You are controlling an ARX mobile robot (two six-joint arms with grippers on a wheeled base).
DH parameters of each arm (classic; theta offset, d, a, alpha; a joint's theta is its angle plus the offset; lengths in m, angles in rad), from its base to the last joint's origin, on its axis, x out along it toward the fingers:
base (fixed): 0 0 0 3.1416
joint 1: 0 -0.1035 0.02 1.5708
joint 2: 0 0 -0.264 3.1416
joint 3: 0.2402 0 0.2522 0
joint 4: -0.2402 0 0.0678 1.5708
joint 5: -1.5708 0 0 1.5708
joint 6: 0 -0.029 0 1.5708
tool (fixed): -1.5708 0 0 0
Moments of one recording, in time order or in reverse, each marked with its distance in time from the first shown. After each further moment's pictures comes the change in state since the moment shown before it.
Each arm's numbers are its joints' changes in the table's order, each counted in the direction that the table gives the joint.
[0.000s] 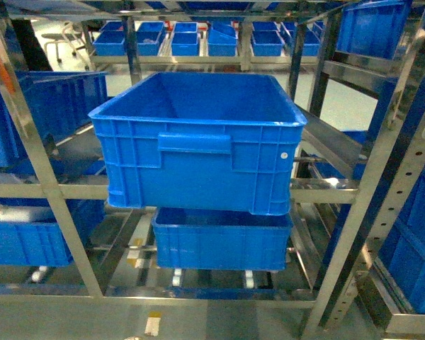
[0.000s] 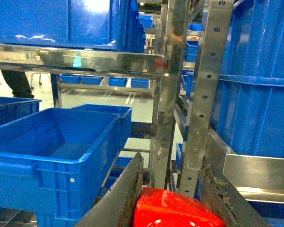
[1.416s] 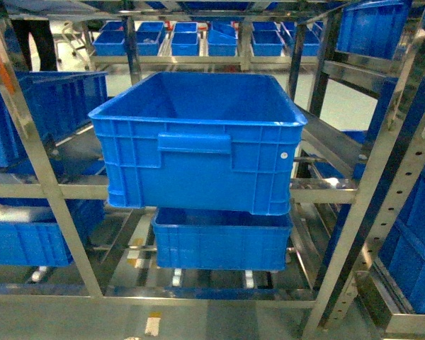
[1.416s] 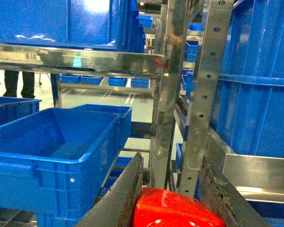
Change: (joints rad) left arm 0.000 0.000 0.000 0.000 0.000 0.000; right arm 0.000 0.000 0.000 0.000 0.000 0.000
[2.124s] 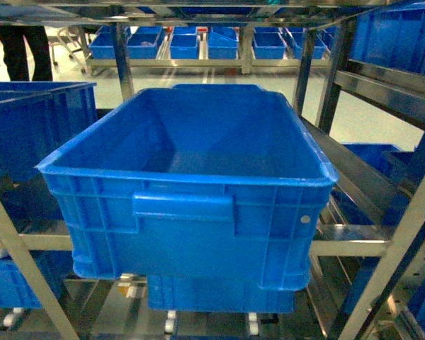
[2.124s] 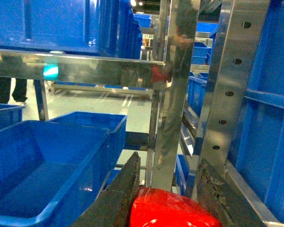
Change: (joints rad) left arm 0.000 0.000 0.000 0.000 0.000 0.000; right arm 0.000 -0.002 0.000 0.001 0.000 0.000
